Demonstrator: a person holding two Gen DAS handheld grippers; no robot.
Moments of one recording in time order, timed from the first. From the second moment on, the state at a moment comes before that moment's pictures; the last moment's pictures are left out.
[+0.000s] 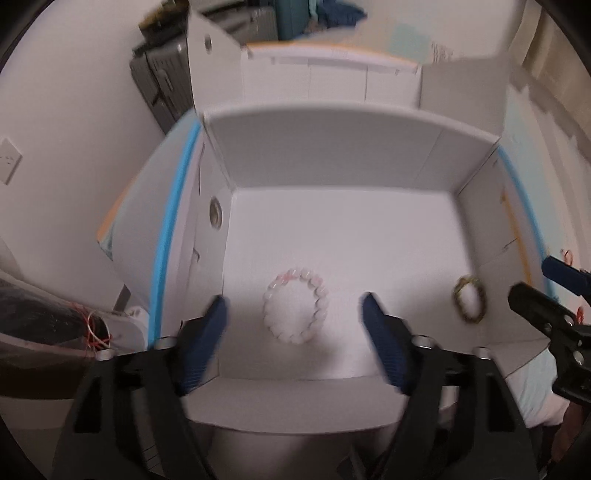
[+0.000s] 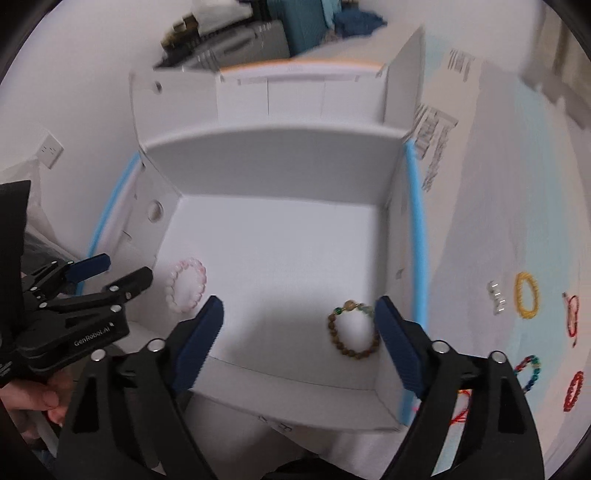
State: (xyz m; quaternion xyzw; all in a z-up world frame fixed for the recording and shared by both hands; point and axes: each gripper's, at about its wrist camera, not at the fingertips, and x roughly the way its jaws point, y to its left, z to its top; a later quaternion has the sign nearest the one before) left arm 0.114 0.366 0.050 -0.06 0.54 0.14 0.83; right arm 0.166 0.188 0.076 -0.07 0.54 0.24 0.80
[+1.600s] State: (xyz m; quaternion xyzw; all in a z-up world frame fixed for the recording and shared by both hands) left arm 0.138 0.010 -0.074 0.08 0.55 -0.12 0.82; right arm 0.169 -0.315 -0.006 0.04 0.57 -0.07 0.82
